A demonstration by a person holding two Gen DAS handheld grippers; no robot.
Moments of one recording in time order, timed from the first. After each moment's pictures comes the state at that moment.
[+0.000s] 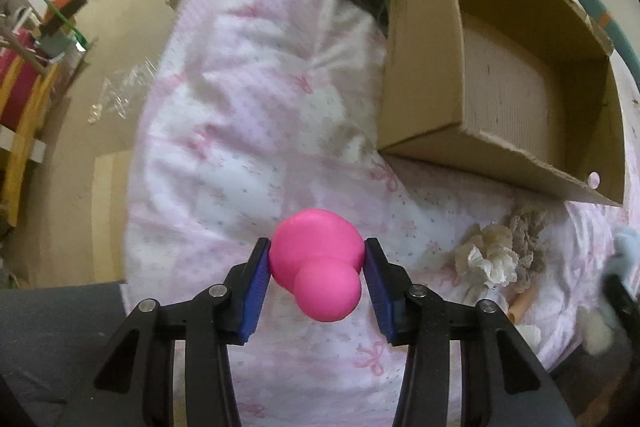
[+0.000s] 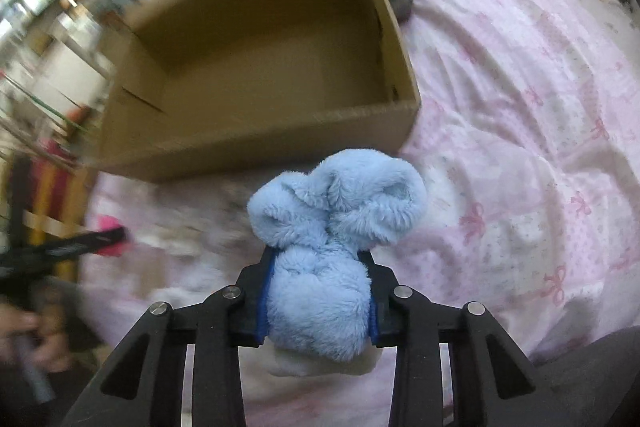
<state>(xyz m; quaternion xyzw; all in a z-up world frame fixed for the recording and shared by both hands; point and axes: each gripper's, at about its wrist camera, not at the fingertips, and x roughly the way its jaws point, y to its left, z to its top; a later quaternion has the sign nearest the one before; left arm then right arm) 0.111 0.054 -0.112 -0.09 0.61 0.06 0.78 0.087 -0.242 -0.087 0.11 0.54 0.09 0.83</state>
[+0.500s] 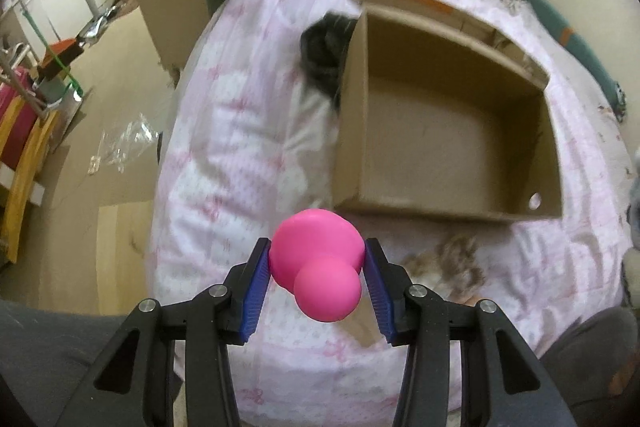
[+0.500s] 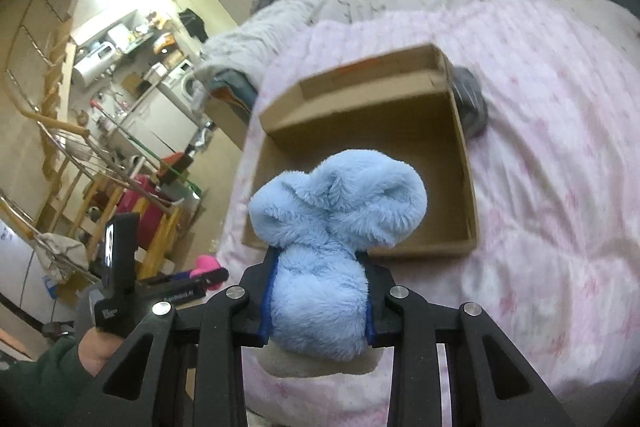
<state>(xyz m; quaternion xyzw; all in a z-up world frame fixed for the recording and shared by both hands) 0.103 0.033 -0.023 -0.07 0.53 0.02 0.84 0.085 -0.246 0.024 0.16 0.42 0.22 0.87</state>
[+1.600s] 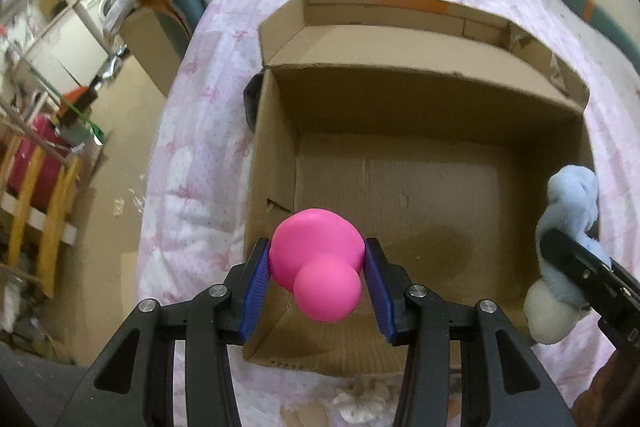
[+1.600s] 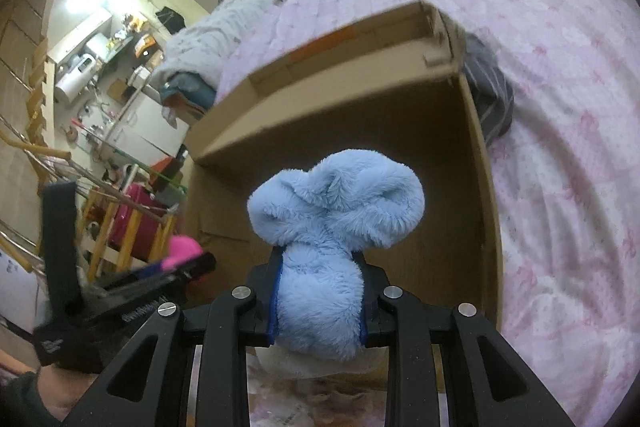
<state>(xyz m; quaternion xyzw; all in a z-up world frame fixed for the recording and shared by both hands) 0.214 -0.054 -0.045 0.02 0.53 0.08 0.84 0.215 -0.250 -0.058 0.19 0.47 0.21 0.84</state>
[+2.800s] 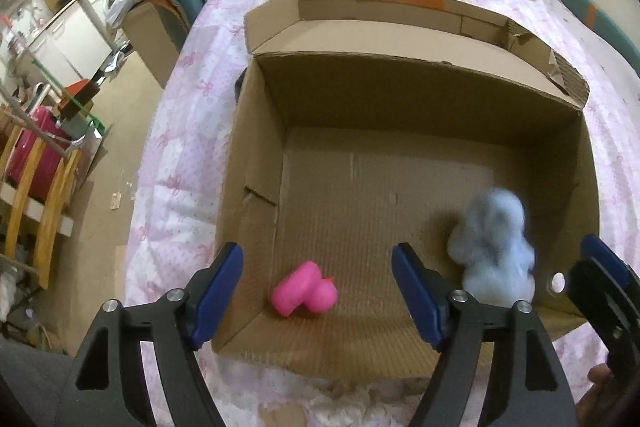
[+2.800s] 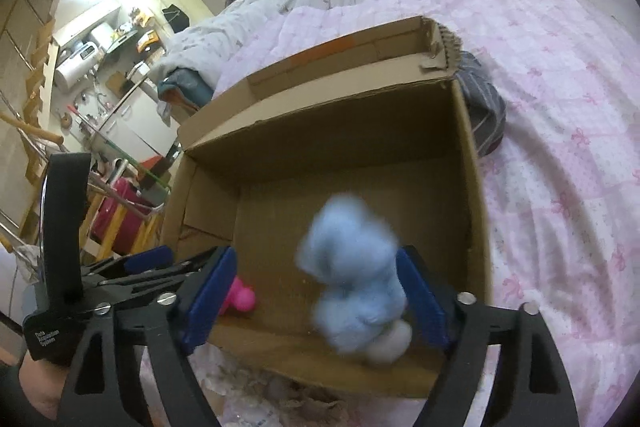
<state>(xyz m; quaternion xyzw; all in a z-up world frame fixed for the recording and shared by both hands) 0.210 -0.062 -0.051 0.00 0.53 0.09 0.85 0.200 -0.255 -0.059 0.16 0.43 0.21 0.86</state>
